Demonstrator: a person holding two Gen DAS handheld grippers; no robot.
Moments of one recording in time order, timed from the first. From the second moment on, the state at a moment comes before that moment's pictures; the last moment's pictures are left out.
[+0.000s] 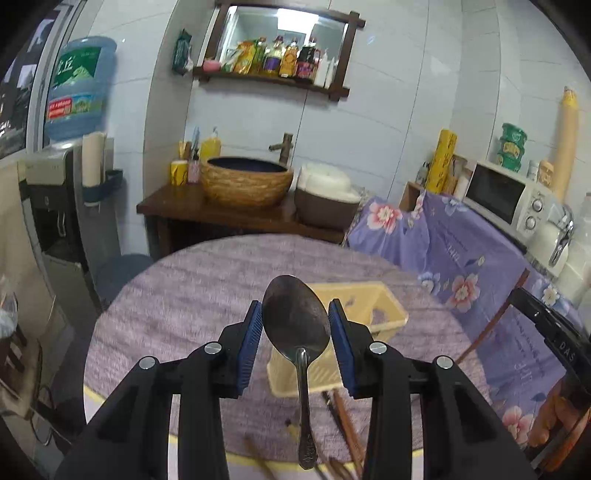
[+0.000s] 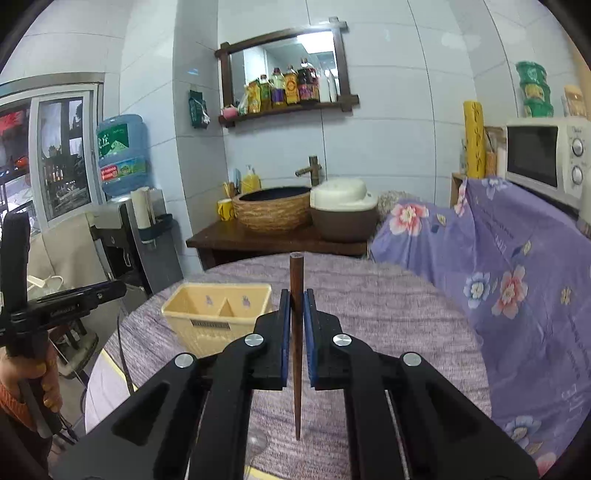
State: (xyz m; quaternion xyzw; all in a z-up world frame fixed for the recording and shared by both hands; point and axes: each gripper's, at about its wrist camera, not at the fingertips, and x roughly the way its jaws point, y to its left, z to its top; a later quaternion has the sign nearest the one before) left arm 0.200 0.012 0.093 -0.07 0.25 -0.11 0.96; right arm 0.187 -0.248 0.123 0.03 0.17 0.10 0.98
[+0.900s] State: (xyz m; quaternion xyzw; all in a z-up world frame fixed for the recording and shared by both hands) left arm 0.286 -0.022 0.082 -0.06 0.20 -0.07 0.98; right arm 0.275 -0.187 0.147 0.04 0.15 0.12 0.98
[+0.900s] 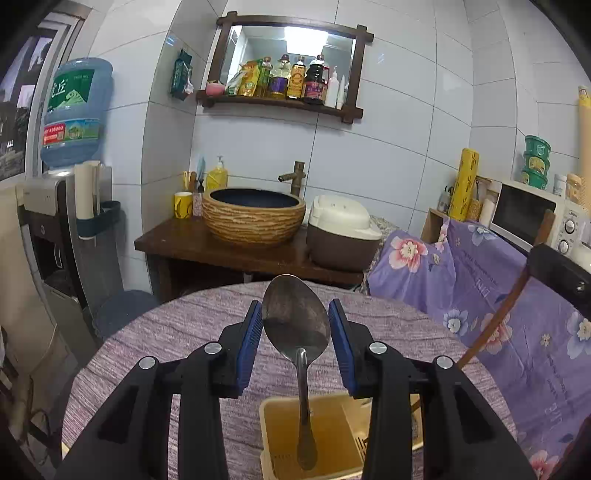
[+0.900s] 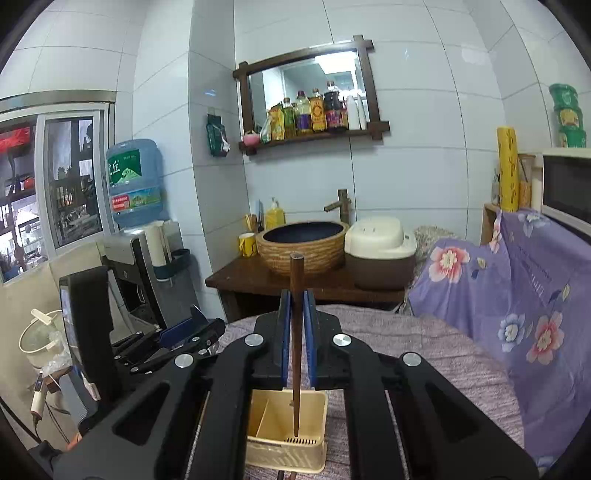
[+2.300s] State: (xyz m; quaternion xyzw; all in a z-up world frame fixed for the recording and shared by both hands) left arm 0.208 -0.014 0.034 -0.04 0.26 -0.08 0.96; right arm 0.235 -0.218 0.060 0.07 0.23 0.12 0.96
